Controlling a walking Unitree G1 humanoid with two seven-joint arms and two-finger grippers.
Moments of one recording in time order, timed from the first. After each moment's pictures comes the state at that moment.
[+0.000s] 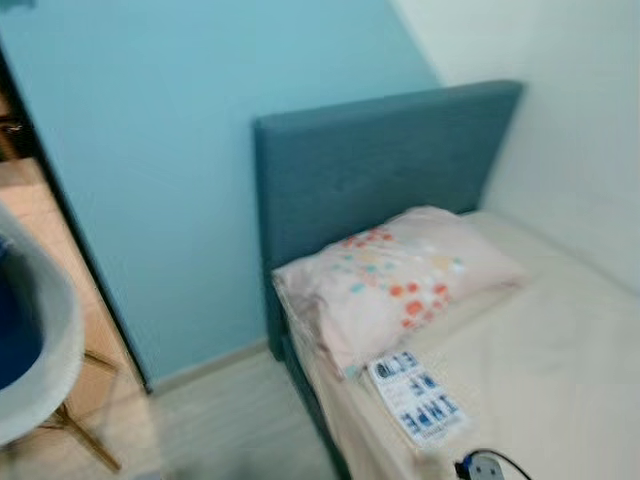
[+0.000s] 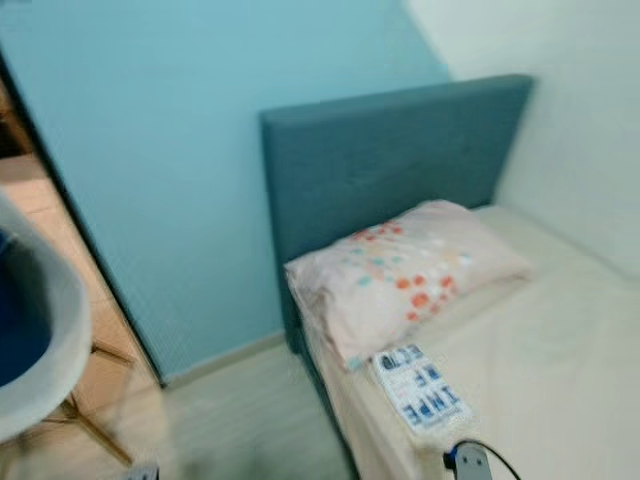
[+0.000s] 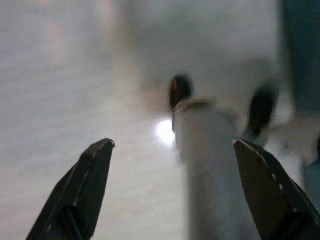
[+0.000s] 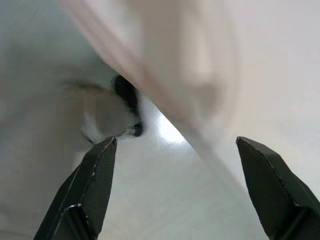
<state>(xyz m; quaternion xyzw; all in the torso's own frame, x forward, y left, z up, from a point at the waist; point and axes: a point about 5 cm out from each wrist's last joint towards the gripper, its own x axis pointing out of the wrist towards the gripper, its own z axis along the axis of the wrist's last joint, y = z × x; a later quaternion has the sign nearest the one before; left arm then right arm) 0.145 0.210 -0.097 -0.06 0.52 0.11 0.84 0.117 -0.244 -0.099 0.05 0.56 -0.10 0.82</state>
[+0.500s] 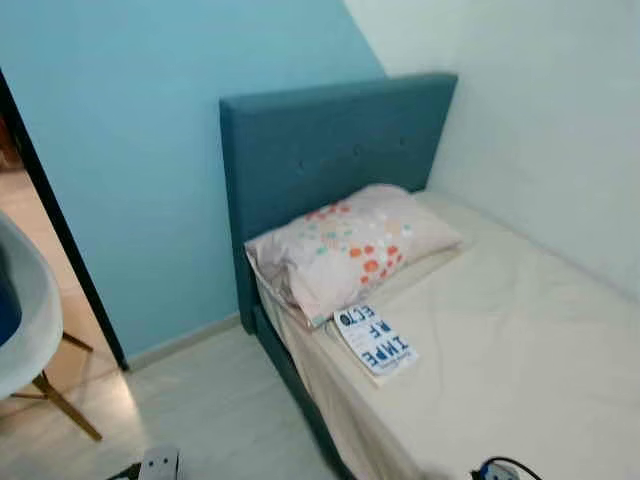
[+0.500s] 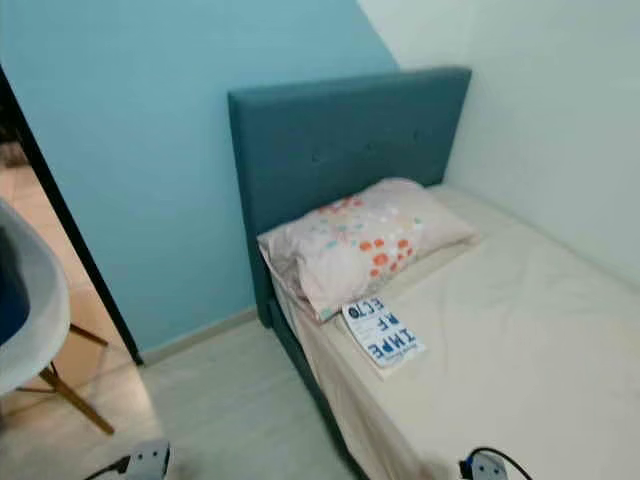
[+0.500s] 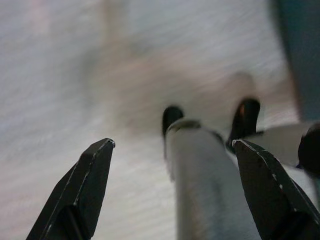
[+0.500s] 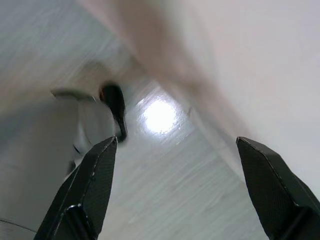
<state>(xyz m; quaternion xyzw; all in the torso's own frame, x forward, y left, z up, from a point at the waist) 0.157 0.204 -0.094 -0.05 0.51 0.09 0.85 0.134 -0.255 -0.091 0.02 0.54 -0.10 0.83</state>
